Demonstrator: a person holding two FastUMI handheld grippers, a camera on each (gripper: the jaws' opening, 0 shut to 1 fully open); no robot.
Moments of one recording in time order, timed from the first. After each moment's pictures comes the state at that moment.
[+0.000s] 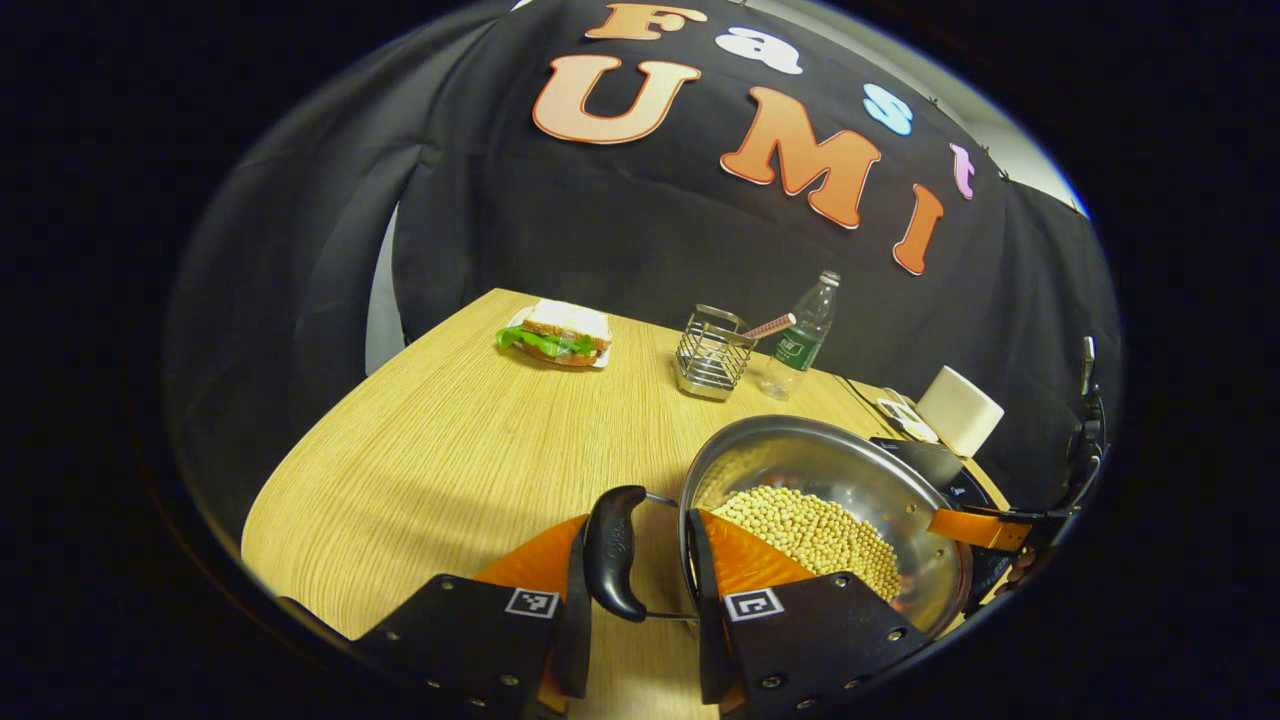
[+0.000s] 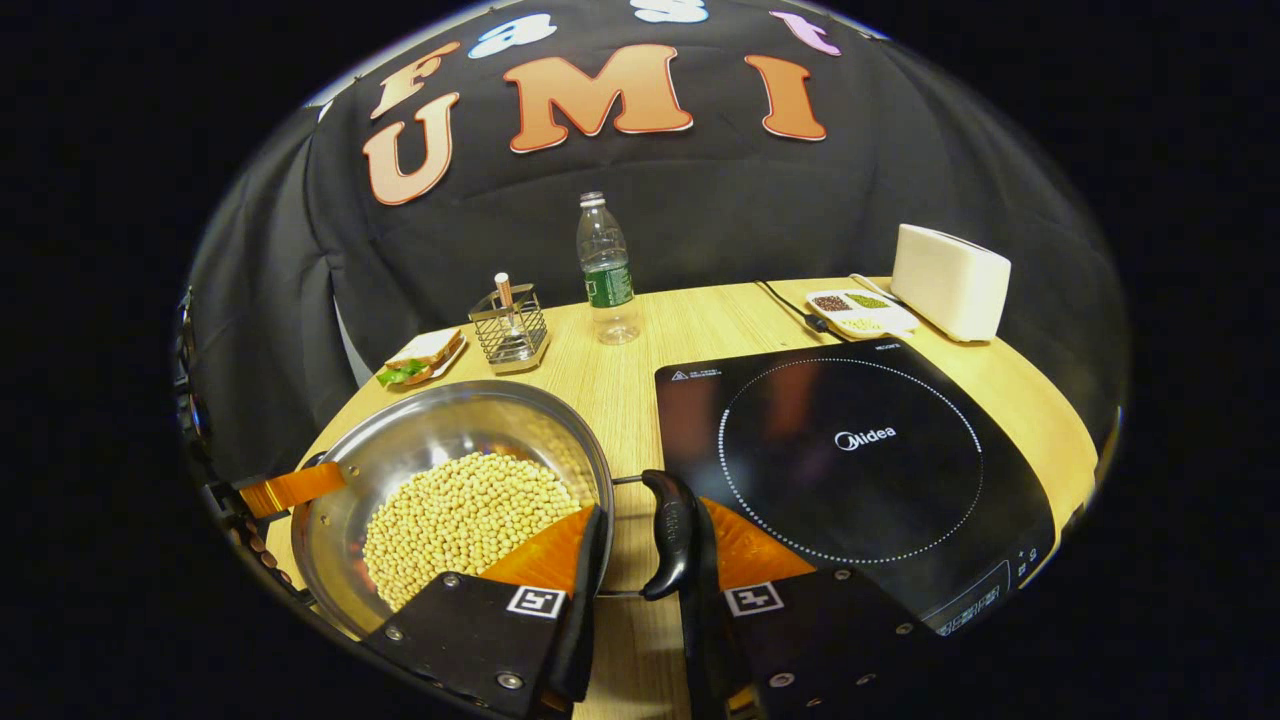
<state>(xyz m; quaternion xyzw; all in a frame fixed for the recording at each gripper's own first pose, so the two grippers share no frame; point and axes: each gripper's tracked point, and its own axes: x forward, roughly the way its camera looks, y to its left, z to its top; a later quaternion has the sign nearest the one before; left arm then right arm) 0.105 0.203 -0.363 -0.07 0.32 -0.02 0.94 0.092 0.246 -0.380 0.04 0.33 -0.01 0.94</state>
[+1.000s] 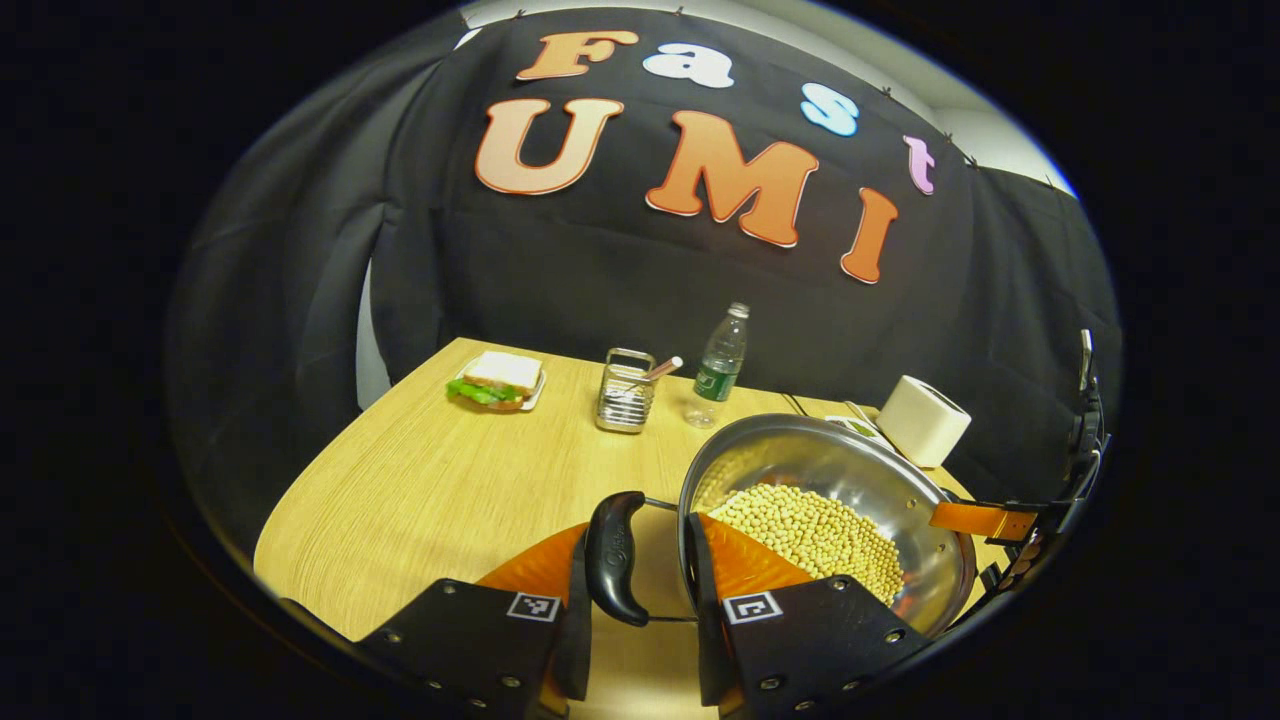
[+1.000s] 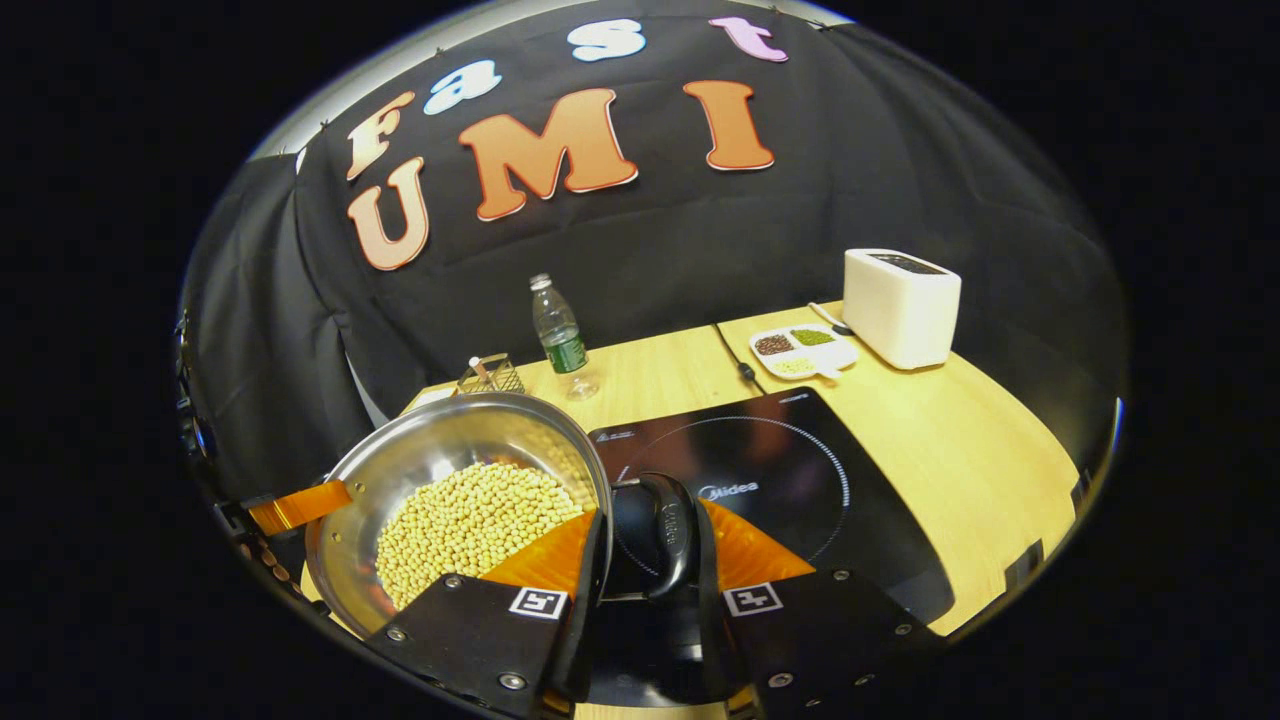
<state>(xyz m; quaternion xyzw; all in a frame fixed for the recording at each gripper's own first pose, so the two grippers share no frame) 0.088 0.073 -0.279 -0.02 0.29 -0.04 0.96 0.063 0.139 -0.296 0.09 0.29 -0.01 0.95</state>
